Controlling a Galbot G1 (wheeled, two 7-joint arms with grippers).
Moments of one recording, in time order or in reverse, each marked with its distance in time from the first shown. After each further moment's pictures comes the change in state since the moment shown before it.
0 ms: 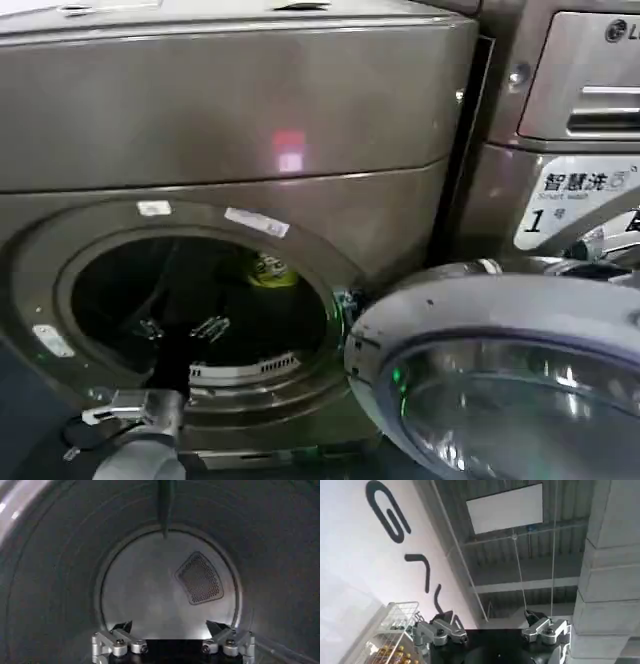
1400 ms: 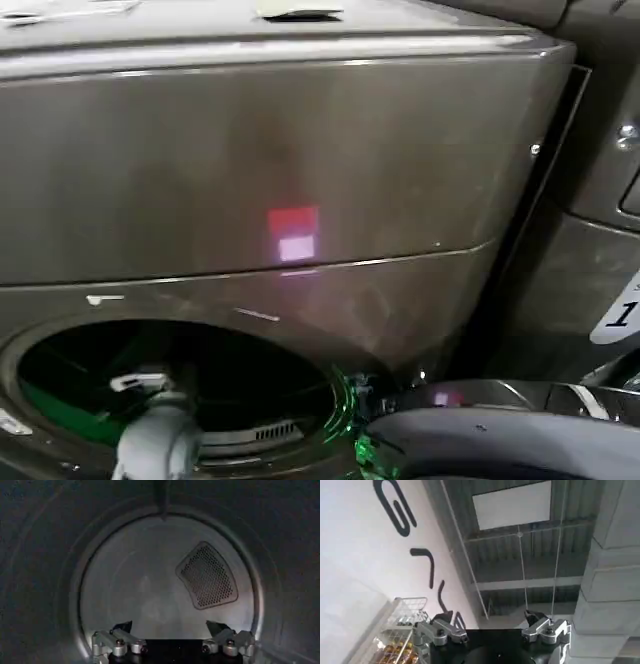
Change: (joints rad) left arm -0.461 -0.066 0.112 0.532 0.011 -0.092 0.013; right arm -0.045 -0.016 0.058 0.001 -0.036 -0.036 0.035
